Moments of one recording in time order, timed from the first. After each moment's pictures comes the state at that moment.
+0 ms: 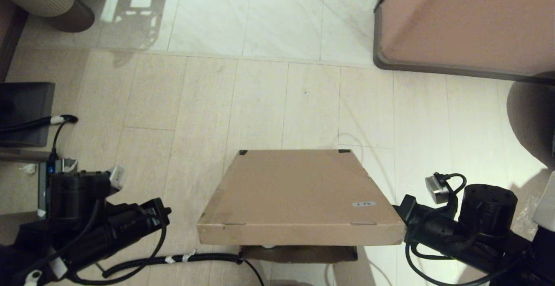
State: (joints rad) left arm -0.18 1.60 -0.38 -0.66 0.04 -0.45; right arm 0.29 1.97 -0.22 -1.52 0.41 1.03
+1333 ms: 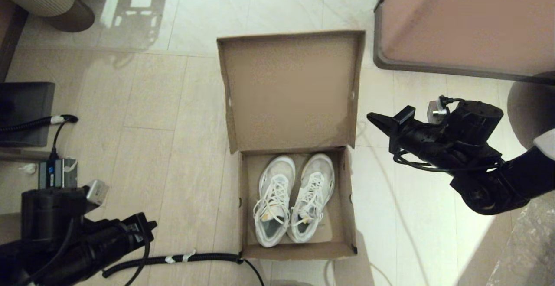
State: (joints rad) left arm -0.13 1.52 -0.27 -0.67 0.04 -0.45; right arm 0.17 1.98 -0.90 -1.21 0.36 1.17
